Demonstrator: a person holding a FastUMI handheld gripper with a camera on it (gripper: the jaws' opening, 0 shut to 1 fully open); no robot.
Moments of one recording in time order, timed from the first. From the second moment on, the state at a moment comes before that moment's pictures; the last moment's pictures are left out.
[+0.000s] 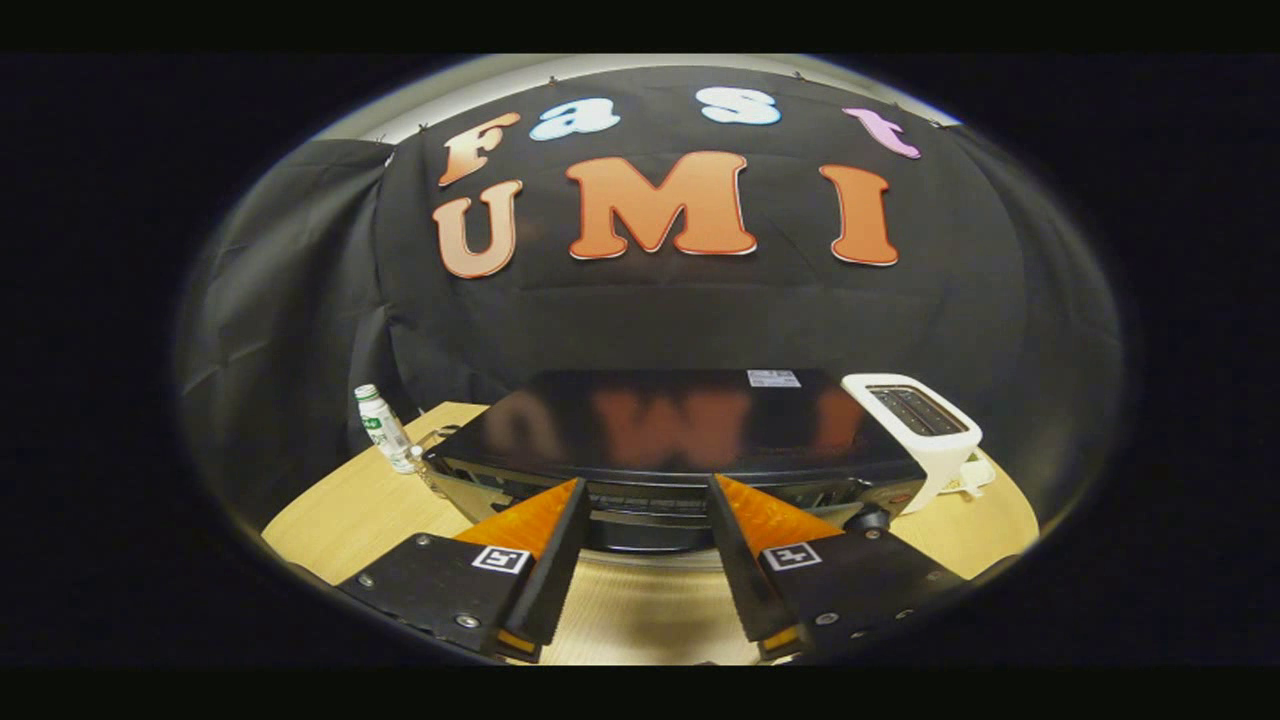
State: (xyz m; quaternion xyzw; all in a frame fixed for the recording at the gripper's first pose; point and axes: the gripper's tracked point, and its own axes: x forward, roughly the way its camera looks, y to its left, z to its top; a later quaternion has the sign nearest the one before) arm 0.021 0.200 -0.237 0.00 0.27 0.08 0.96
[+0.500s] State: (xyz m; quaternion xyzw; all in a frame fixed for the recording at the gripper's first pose) arm -0.071 0.196 -0.315 0.07 0.44 0.08 0.89
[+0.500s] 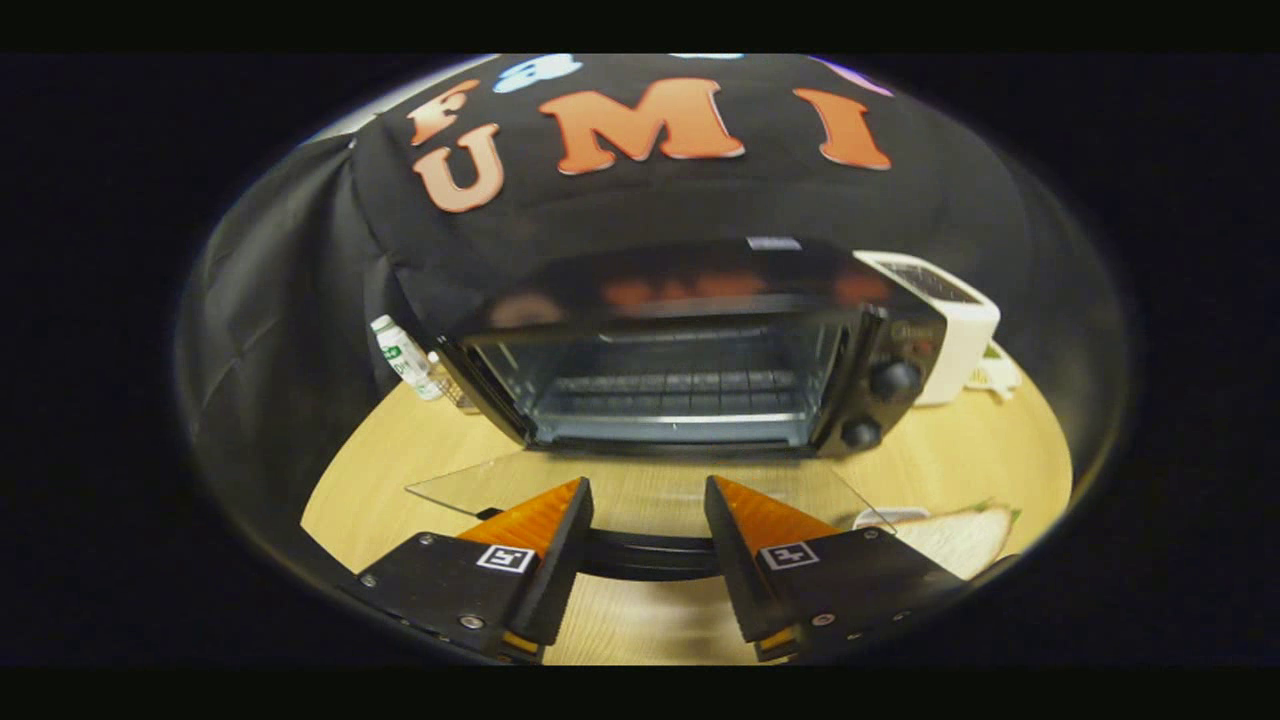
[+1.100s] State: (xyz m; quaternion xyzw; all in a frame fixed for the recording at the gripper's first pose) arm -0.088 0.204 -0.365 0.01 0.48 0.08 0.87
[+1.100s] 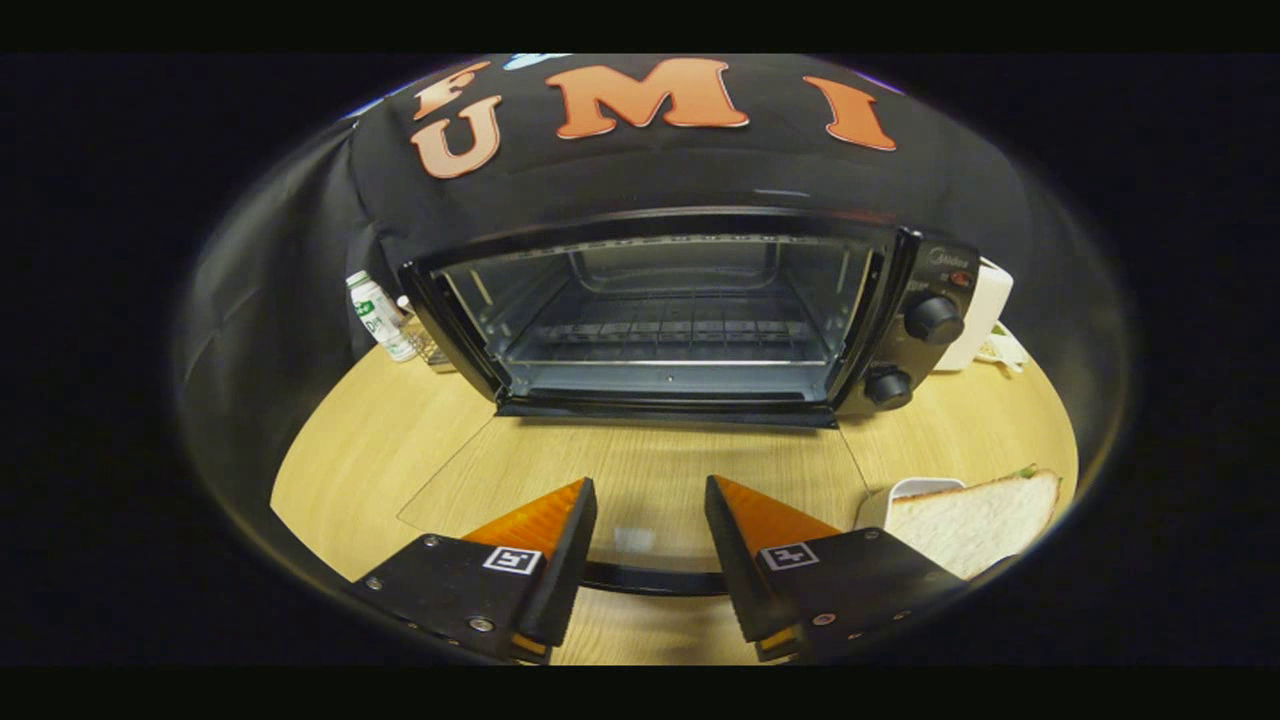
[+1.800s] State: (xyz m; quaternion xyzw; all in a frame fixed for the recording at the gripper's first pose) arm -0.084 0.184 -0.314 0.05 0.46 0.09 0.88
